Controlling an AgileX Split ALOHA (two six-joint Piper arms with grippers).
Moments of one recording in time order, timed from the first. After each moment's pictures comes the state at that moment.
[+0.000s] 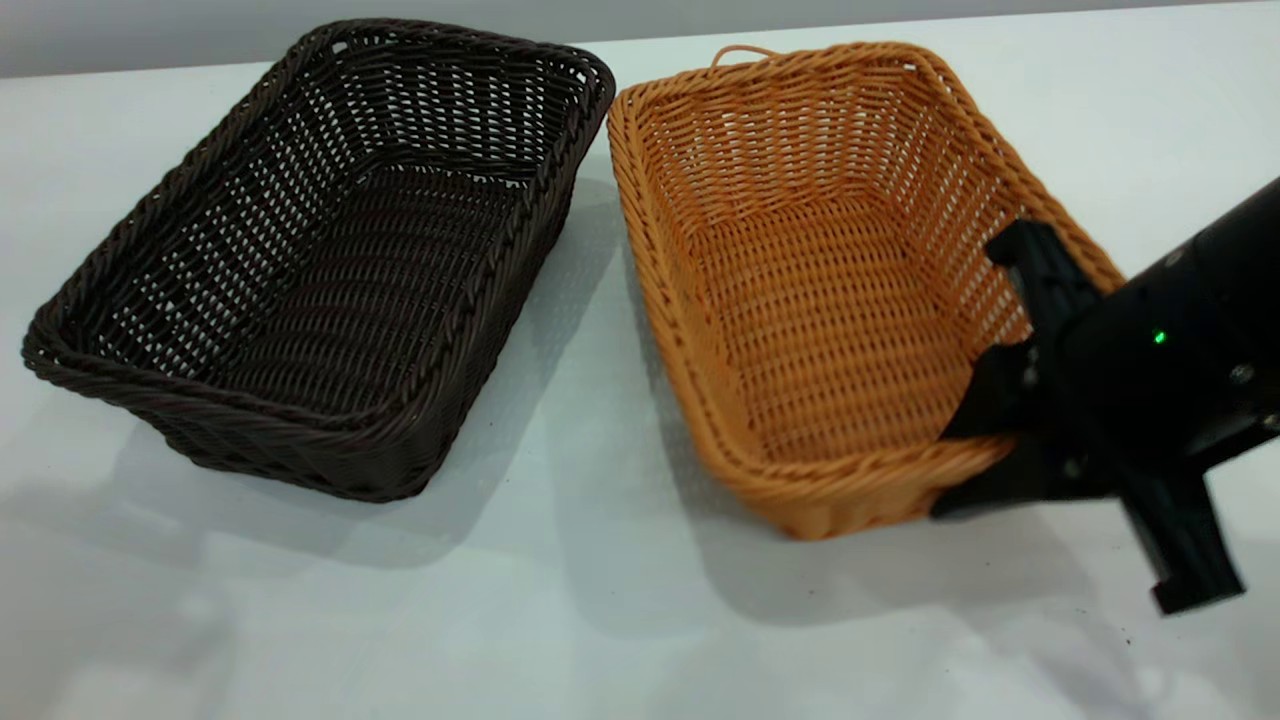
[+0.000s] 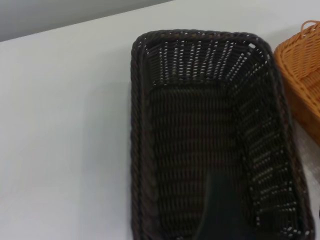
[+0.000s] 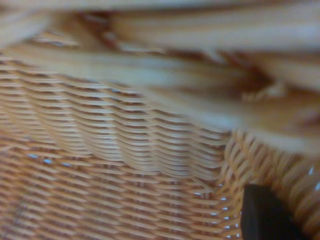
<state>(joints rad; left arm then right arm) -0.01 0.92 -0.72 -0.50 0.64 0.58 0.36 1.81 -0.49 1.73 0.37 -0.05</state>
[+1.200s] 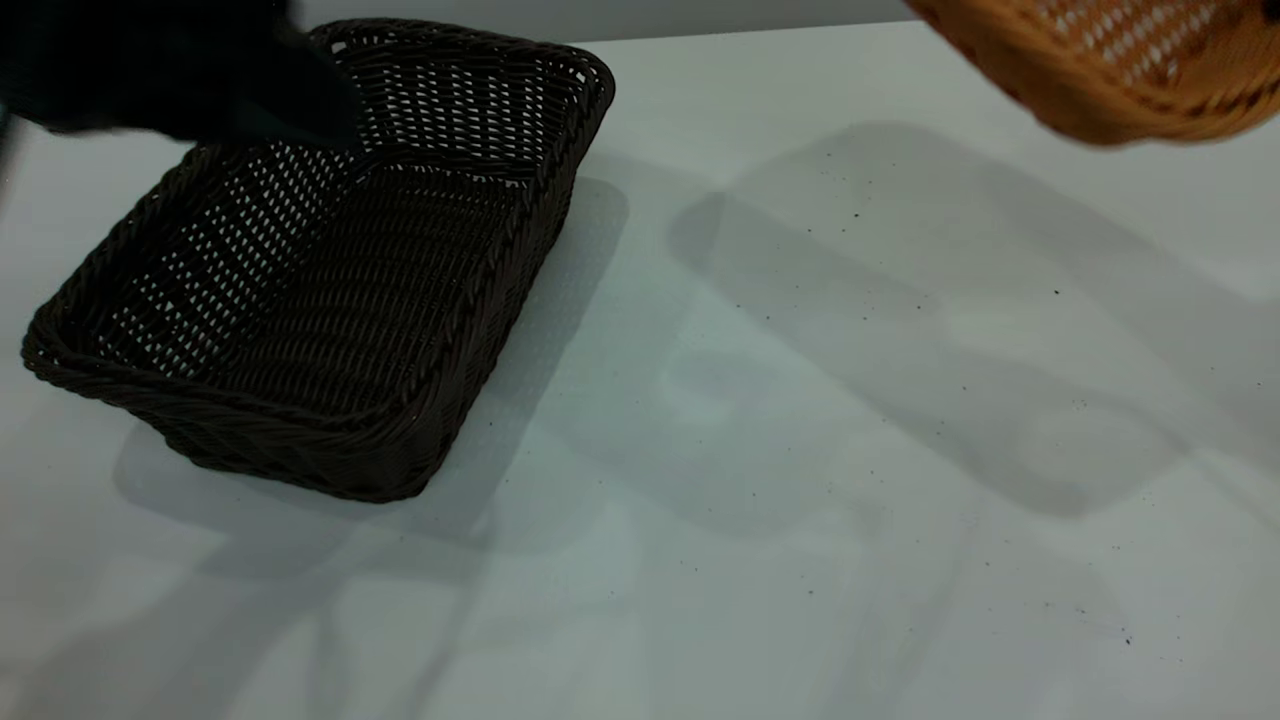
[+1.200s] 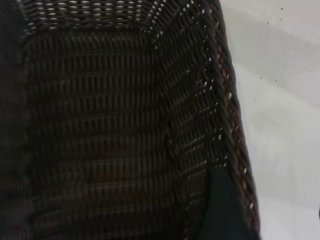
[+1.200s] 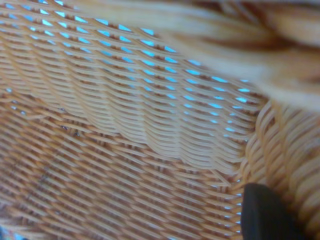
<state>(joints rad) -0.48 1.41 -0.63 -0.65 0.13 0.48 -0.26 1.47 -0.77 1.03 0.87 -0.40</state>
